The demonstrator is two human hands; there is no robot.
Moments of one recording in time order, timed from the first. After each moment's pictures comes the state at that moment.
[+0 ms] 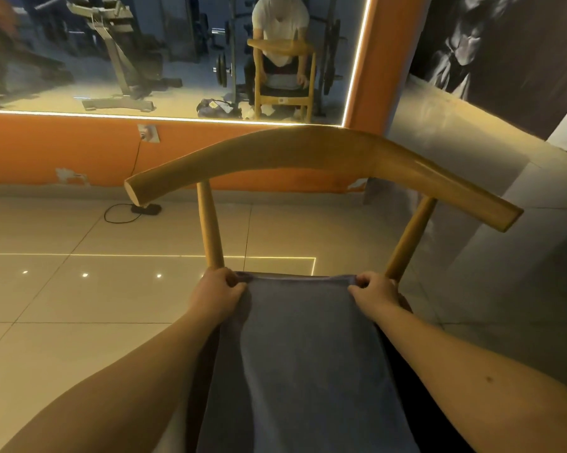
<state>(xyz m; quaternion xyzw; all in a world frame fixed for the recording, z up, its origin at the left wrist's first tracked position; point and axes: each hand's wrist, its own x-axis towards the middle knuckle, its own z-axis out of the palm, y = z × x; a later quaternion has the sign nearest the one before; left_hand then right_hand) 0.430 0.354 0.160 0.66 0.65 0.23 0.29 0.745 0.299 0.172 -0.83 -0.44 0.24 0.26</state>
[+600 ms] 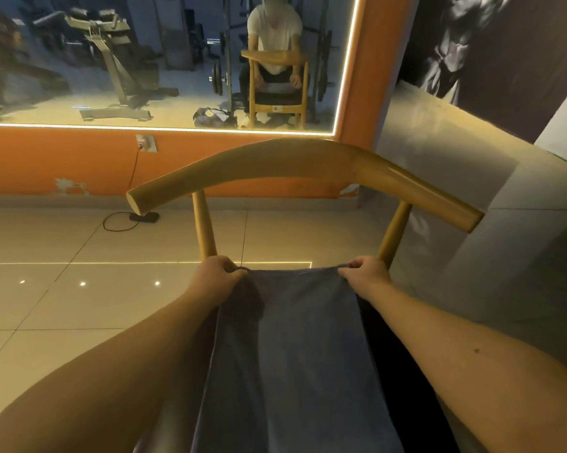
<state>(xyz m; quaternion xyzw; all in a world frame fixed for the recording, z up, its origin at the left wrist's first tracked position) 0.442 0.353 0.212 0.67 0.64 0.23 0.30 0.746 0.303 0.225 -0.80 -0.42 0.28 0.31</state>
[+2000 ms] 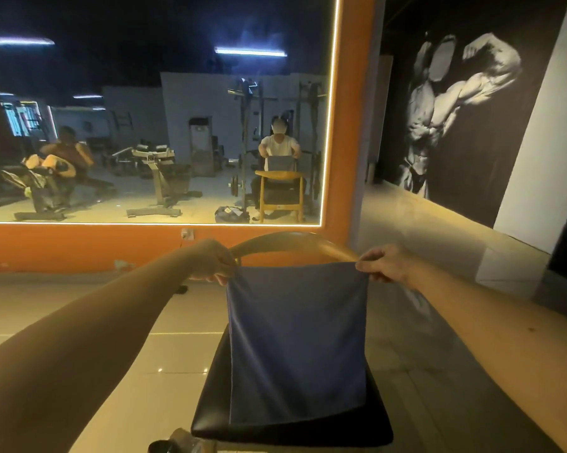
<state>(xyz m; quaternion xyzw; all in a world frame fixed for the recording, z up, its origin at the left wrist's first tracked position) 0.362 0.090 0.544 0.80 0.54 0.14 0.20 0.757 0.015 0.533 -0.69 -0.58 0.28 0.34</state>
